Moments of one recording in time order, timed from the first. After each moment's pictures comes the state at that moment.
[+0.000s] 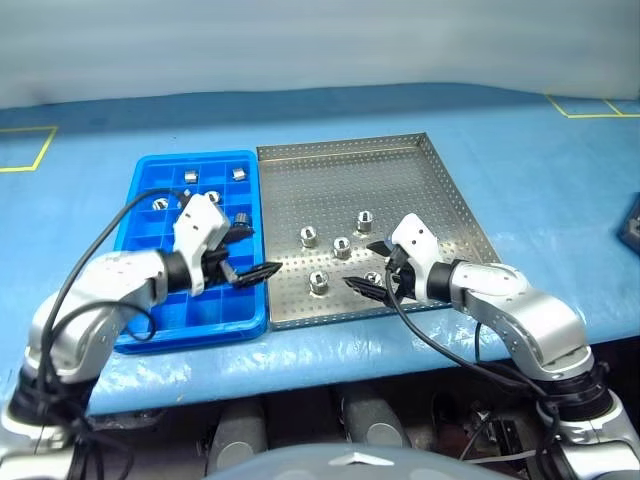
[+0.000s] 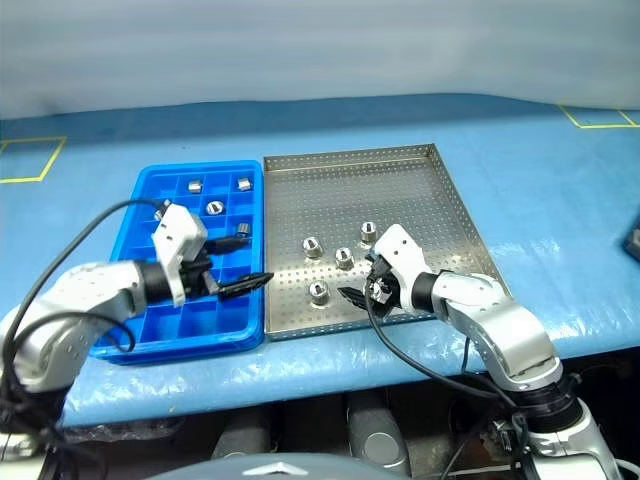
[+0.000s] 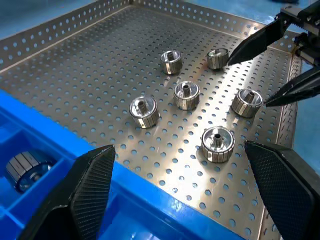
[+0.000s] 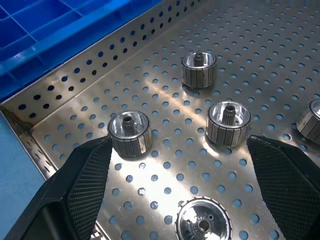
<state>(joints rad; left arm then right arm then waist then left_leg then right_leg) -0.34 0.72 -0.02 -0.45 -0.59 0.86 -0.71 -0.24 -0.58 0.15 -0.48 0.43 0.87 0.60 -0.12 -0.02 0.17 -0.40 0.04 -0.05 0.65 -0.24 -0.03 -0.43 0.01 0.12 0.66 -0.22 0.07</state>
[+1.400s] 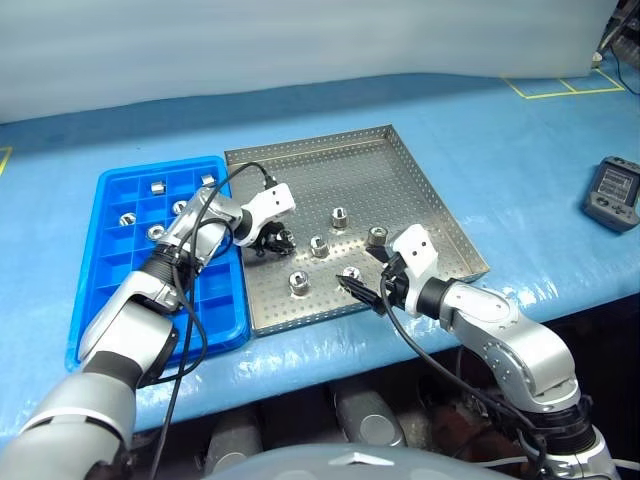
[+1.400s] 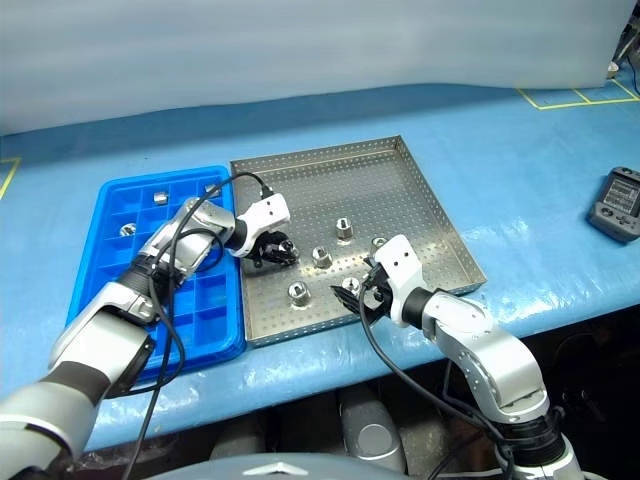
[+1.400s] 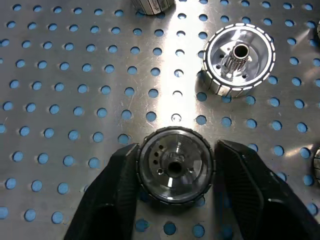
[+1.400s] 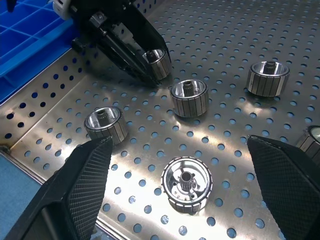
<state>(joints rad) -0.88 0.46 -0.46 0.56 0.03 0.50 -1.06 -0.11 -0.47 0.11 -0.57 0.43 0.85 0.46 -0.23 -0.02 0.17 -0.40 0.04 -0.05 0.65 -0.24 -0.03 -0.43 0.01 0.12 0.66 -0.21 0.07</state>
